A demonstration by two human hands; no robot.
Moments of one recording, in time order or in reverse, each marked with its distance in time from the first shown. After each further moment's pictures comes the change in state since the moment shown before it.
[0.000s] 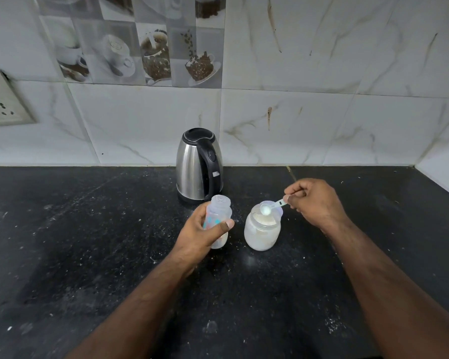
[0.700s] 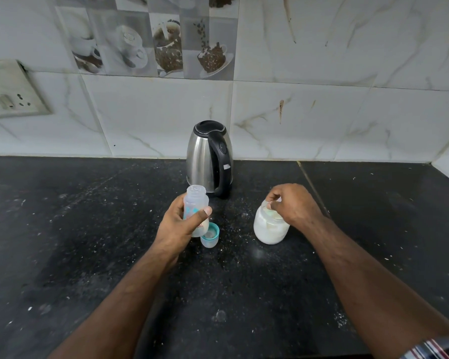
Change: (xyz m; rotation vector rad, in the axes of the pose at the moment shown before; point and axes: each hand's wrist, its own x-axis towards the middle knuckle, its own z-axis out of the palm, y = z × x) left_hand -0.006 -0.011 -0.052 -0.056 0.167 0.025; right_hand 0.013 0.001 0.064 -0.368 -0.192 -0.173
